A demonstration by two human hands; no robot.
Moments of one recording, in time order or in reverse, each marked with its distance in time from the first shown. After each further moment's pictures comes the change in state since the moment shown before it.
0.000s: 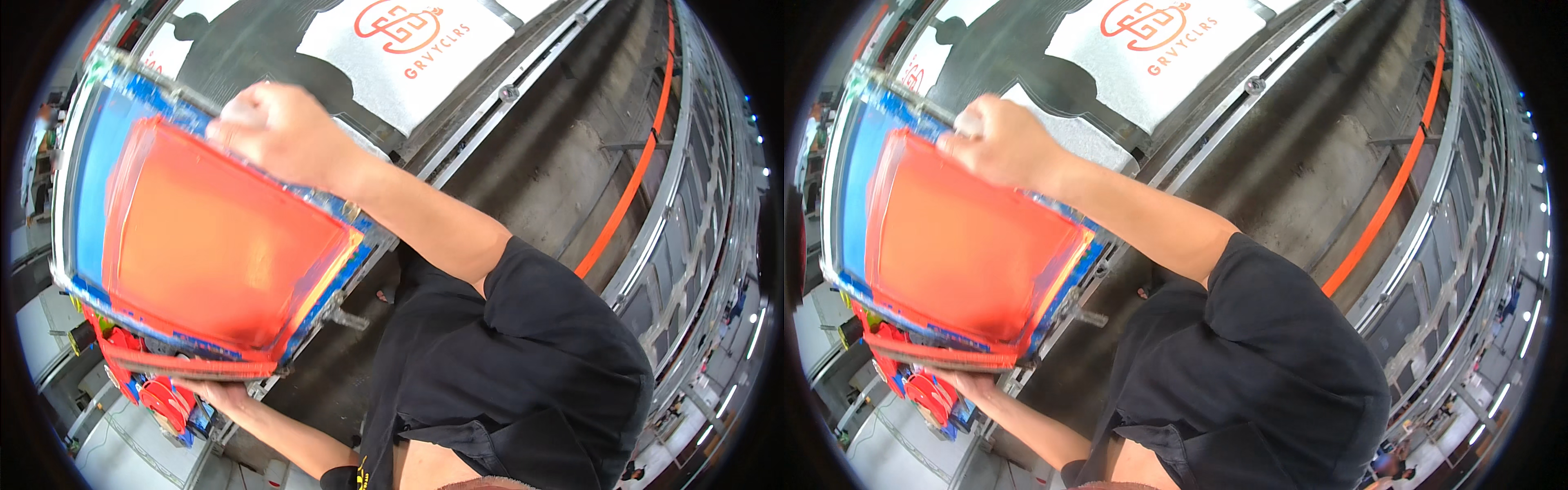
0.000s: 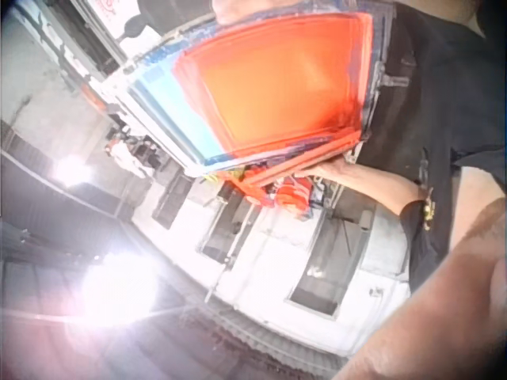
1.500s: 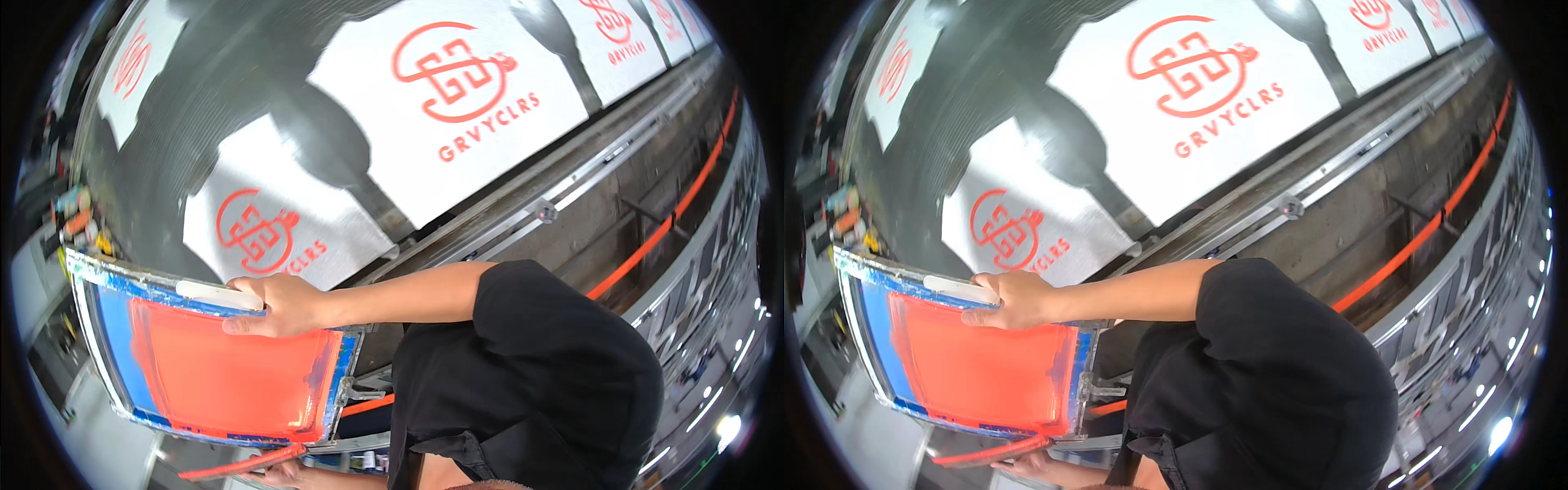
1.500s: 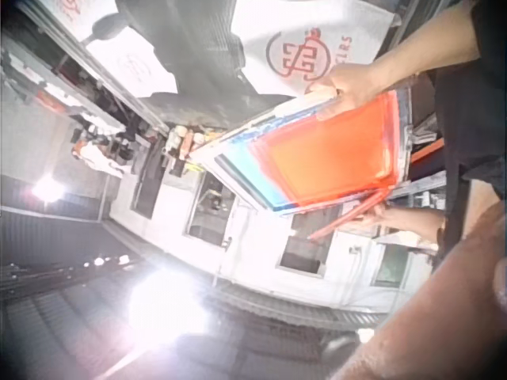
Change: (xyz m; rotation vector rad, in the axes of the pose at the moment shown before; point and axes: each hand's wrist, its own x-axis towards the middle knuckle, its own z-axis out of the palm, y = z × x) left_hand -0.164 0.009 -0.014 -0.246 0.622 0.120; right_hand 0.010 0.086 0.009 0.283 -0.886 0.644
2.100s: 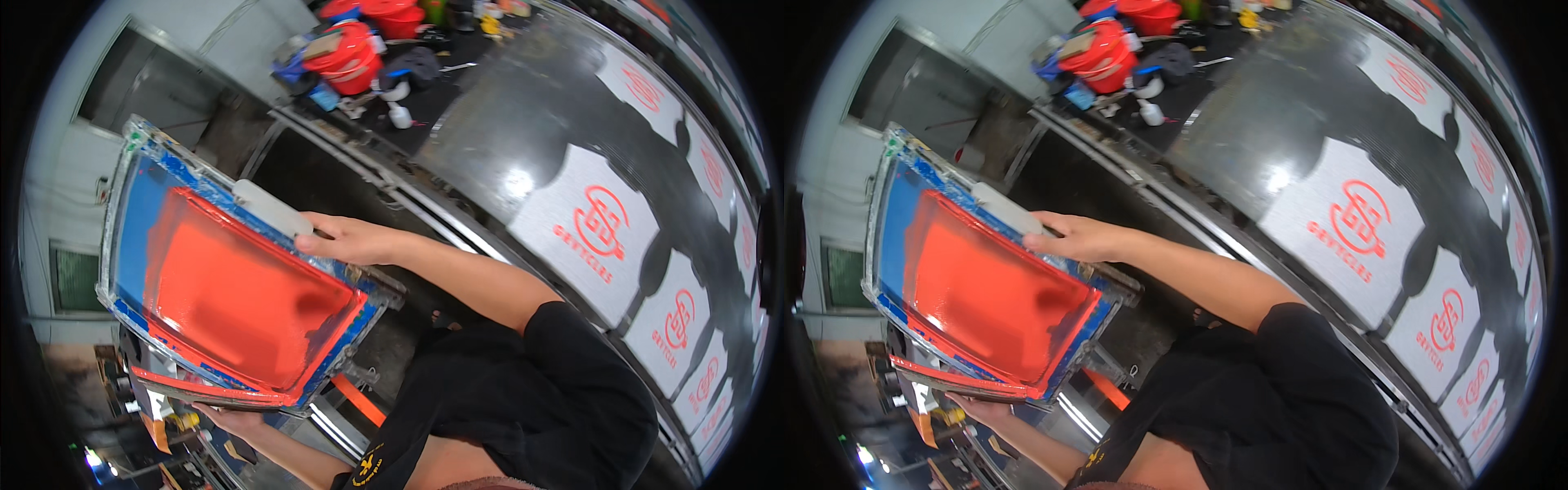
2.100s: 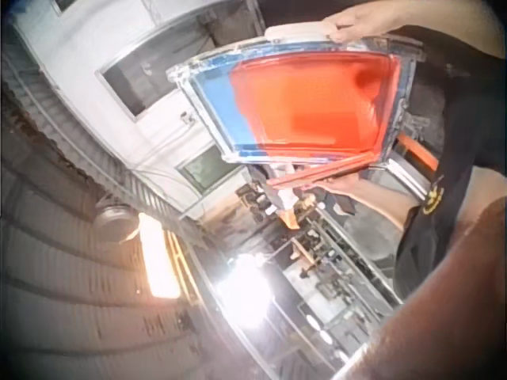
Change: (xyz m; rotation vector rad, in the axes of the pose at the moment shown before) left_hand 0.009 -0.044 -0.365 -0.425 0.731 0.454; right_hand 0.121 0.181 0.448 -0.260 -1.106 0.096
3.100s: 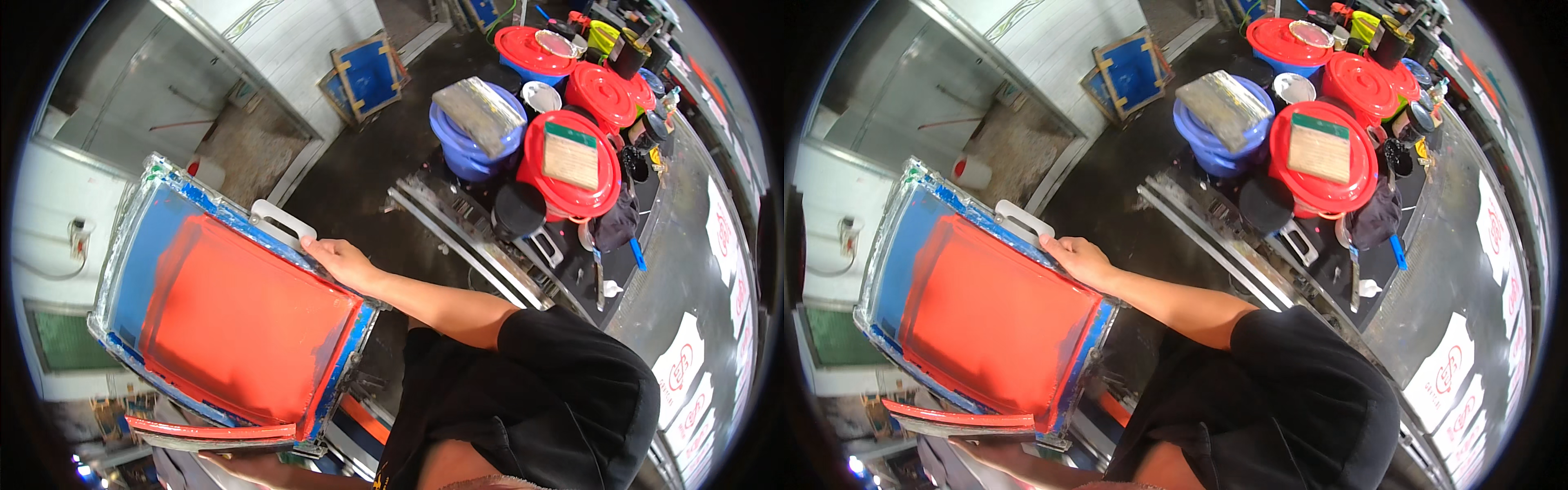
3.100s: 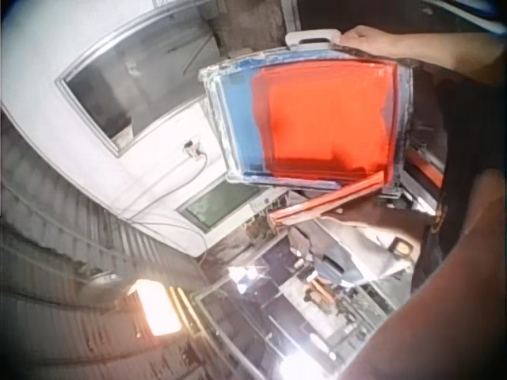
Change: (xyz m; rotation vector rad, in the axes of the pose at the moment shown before) left_hand 0.518 -0.090 0.258 0.063 0.247 0.089; right_hand 0.691 0.196 -0.067 -0.039 0.313 0.266
